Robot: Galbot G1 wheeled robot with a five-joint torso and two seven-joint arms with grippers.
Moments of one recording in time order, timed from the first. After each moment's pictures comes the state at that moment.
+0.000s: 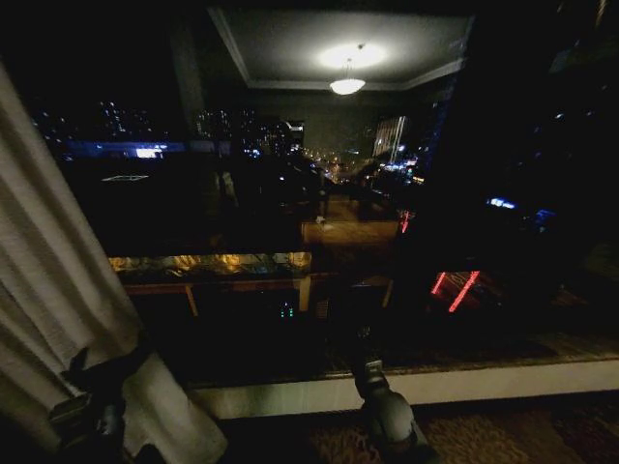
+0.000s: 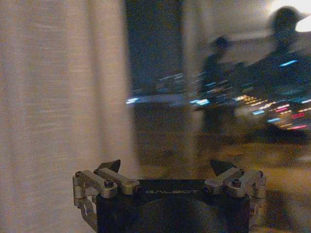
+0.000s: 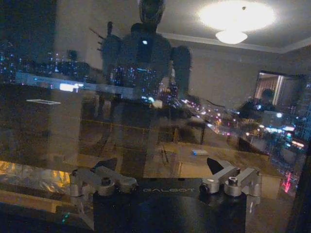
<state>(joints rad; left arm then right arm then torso) 1.64 -1.42 -0.88 -2.40 -0.30 0.35 -0.17 -1.27 1.38 0.30 1.93 0.00 -0.21 0.11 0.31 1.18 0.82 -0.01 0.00</state>
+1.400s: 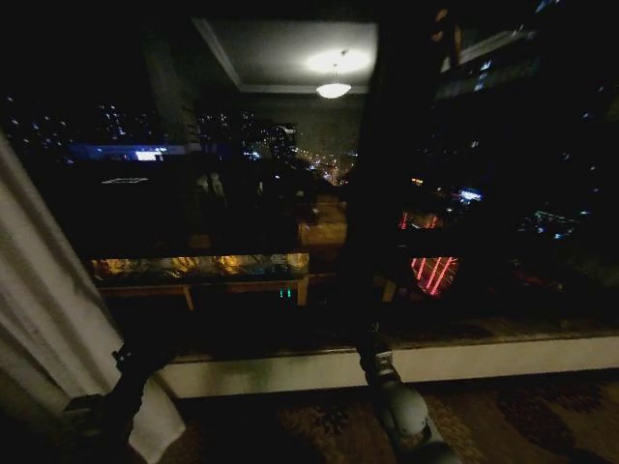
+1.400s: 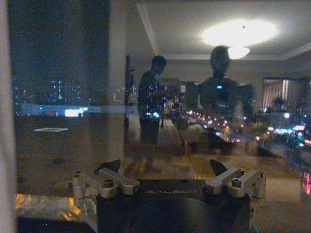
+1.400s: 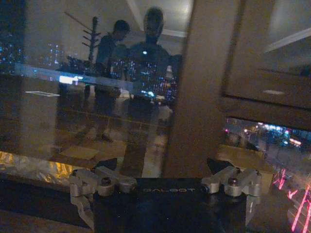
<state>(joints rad) 1.62 -1.42 -0.96 -2.29 -0.36 0.25 0.09 -1.24 1.36 0.34 1.99 0.02 -0.33 0.07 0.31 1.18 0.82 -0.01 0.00</state>
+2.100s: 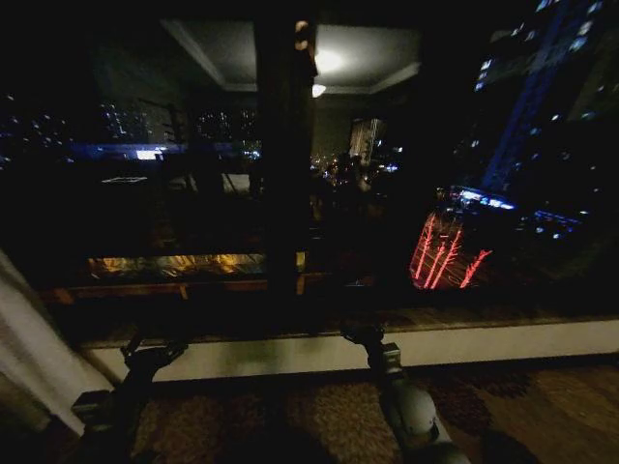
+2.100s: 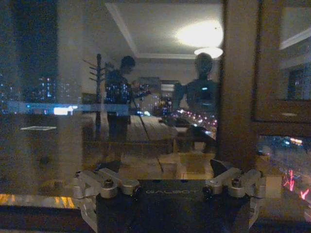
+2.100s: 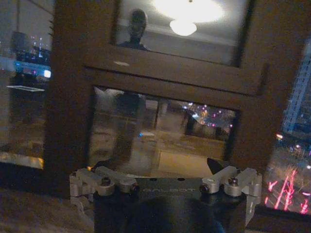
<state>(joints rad) 1.59 -1.40 -0.91 -2.27 -0.36 0.26 0.09 -1.26 1.35 0.40 1.99 0.02 -0.33 0.07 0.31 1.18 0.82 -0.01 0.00</state>
